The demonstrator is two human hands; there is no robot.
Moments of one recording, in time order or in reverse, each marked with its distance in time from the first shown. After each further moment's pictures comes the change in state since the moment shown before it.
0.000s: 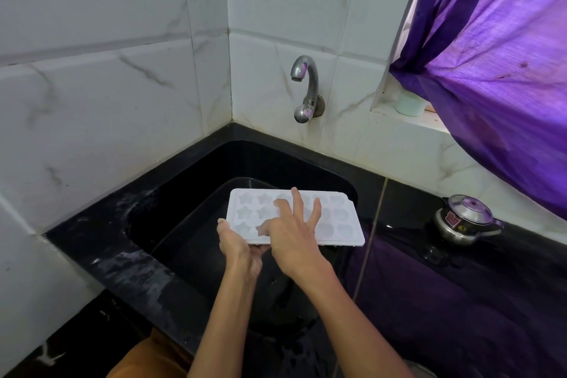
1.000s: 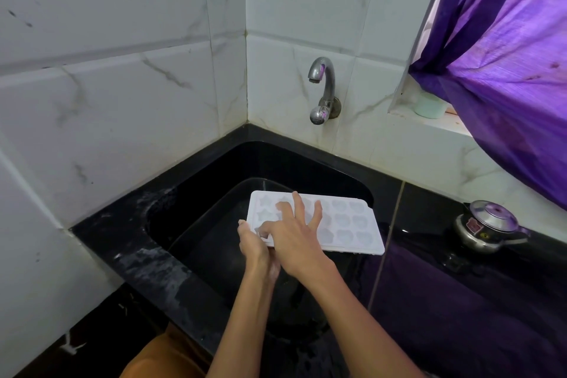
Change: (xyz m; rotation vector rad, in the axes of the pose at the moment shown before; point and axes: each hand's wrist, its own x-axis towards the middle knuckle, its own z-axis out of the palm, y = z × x) left_hand -0.007 -0.004 0.000 0.068 -0.018 -0.099; right_hand 0.014 -0.011 0.022 0.024 0.049 -0.075
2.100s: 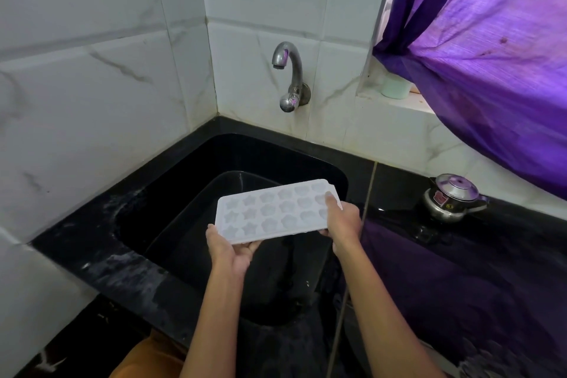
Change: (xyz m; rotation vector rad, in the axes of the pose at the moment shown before) left_hand 0.025 0.002 -0.023 -0.162 0.004 -0.054; right_hand -0.012 0.104 0.002 1.189 0.469 1.024
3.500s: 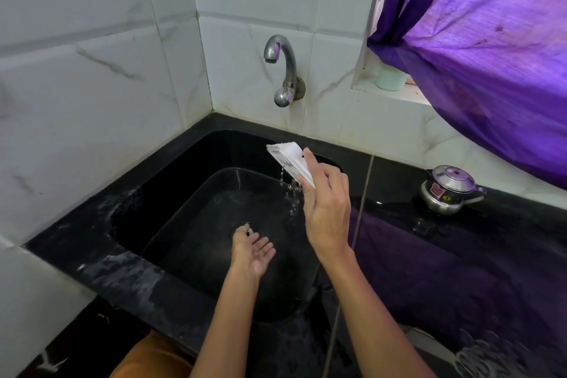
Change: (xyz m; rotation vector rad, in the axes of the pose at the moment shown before) left_hand 0.004 -0.033 0.008 0.317 0.048 -0.187; right_hand -0.052 -0.022 0.001 -0.452 0.185 -1.147
